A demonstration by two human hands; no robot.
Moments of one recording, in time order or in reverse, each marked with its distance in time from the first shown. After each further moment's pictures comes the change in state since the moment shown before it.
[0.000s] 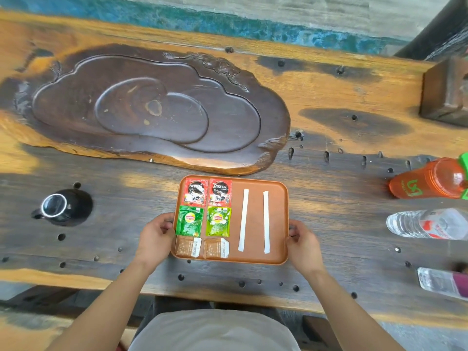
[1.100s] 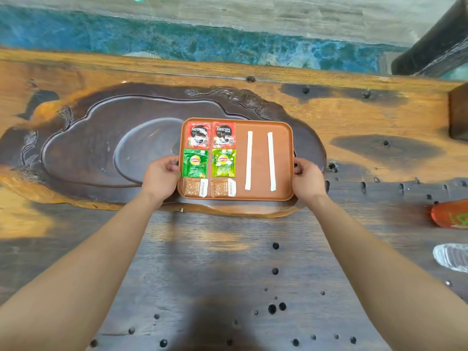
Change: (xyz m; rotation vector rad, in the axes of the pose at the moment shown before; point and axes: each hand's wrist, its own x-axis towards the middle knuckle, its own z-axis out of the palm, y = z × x) left_hand 0.244 0.126 -0.100 -0.013 -0.052 0.215; right_hand 0.181 -0.216 0.037 -0.074 0.191 -0.138
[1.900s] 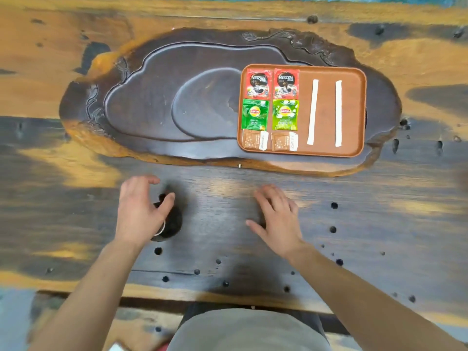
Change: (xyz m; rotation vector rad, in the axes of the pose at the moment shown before) left_hand -0.137 -0.131 -0.150 0.599 0.183 0.192; right_hand -0.213 -0.009 0.179 -0.422 -0.260 -0.513
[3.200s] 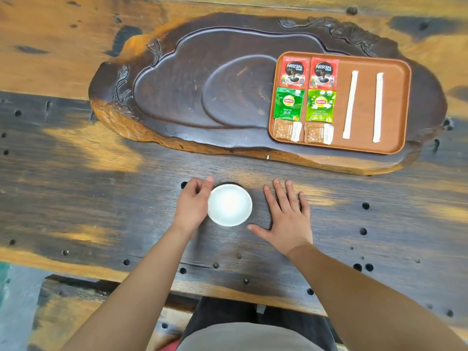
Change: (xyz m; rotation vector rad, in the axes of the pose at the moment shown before) left_hand -0.010 0.010 0.069 -0.724 -0.143 -0.535; right_hand 0.008 -0.026 0.045 -0.236 -0.104 0.047
